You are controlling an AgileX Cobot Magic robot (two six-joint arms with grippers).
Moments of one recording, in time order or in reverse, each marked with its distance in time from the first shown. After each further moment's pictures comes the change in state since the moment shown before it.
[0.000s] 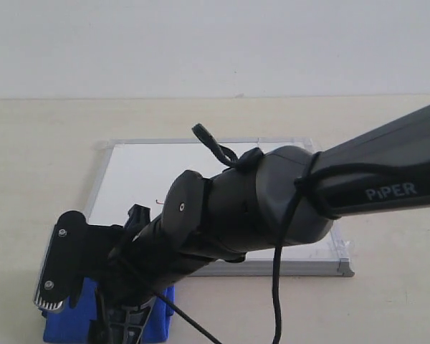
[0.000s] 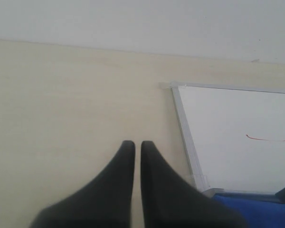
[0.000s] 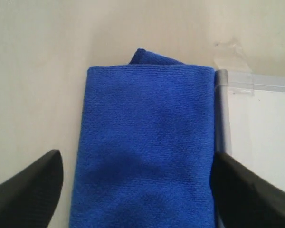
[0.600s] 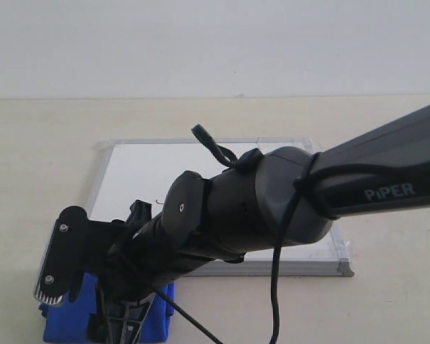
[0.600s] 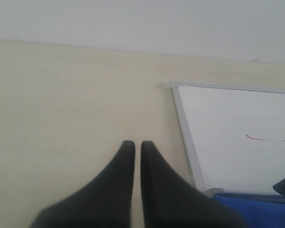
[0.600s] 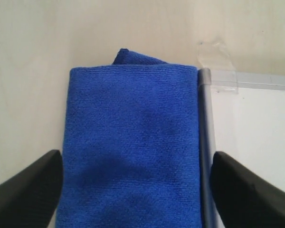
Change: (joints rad) left arm 0.000 0.000 0.000 0.000 0.000 0.000; right arm 0.000 0.004 0.000 0.000 -0.034 0.010
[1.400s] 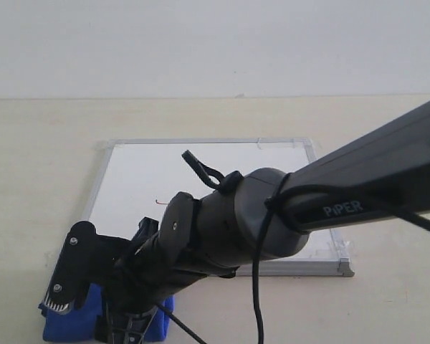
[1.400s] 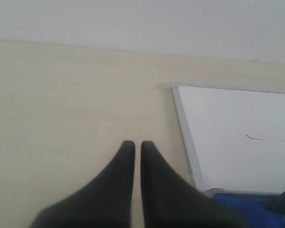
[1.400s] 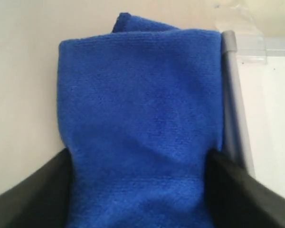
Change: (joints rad) left arm 0.000 0.000 0.000 0.000 0.000 0.000; right arm 0.002 0.084 -0.008 0.019 -0.028 0.044
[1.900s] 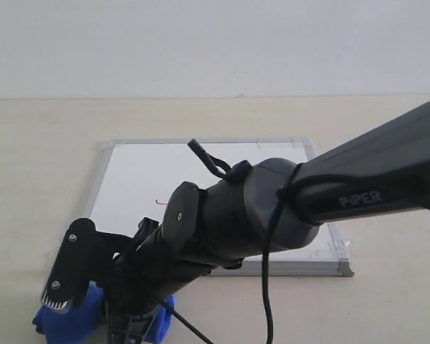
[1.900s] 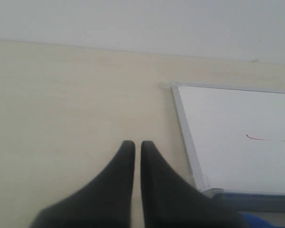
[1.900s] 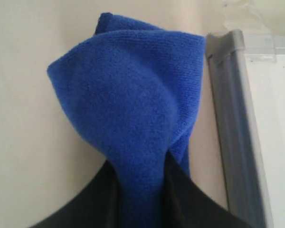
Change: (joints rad) left arm 0.000 0.000 0.000 0.000 0.000 0.000; right arm -0.007 -0.035 0.000 -0.006 0.073 0.019
